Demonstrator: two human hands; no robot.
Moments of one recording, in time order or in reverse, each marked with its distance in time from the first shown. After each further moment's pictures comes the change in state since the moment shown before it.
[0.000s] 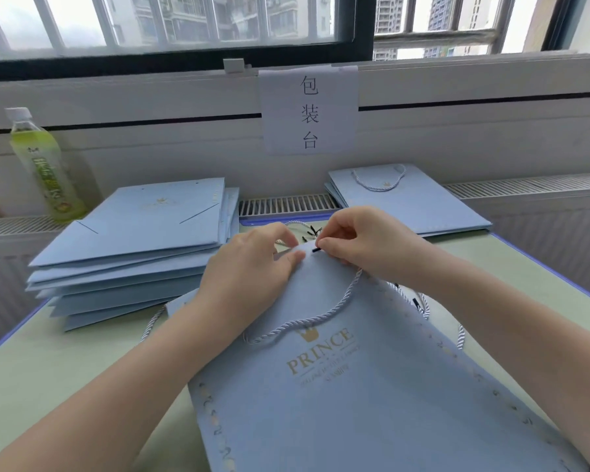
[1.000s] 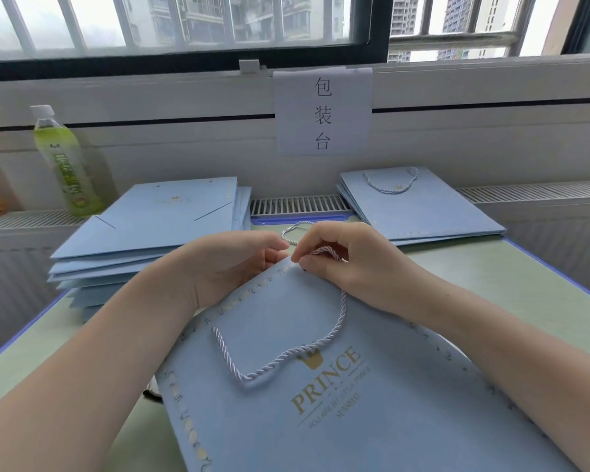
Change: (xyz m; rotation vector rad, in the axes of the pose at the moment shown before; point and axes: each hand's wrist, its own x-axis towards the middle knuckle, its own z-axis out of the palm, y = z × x) left_hand 0.017 -0.019 -0.035 -0.907 -0.748 -0.671; right_hand -0.010 -0.010 0.022 0.112 -0.030 -0.364
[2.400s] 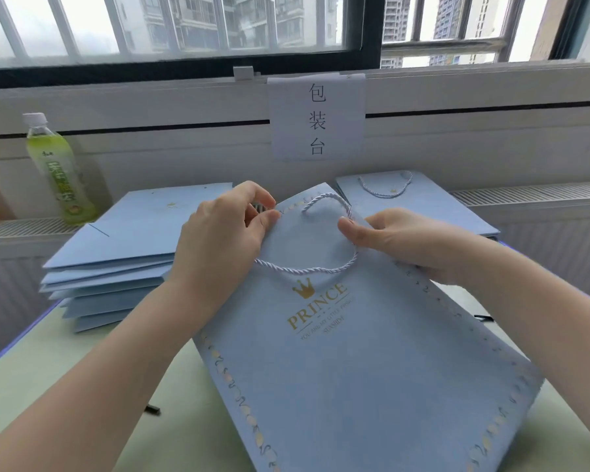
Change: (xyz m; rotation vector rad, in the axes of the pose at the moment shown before) left_hand -0.006 0.000 0.013 0.790 0.923 0.884; right_hand 0.004 0.008 -0.053 0.151 -0.130 0.736
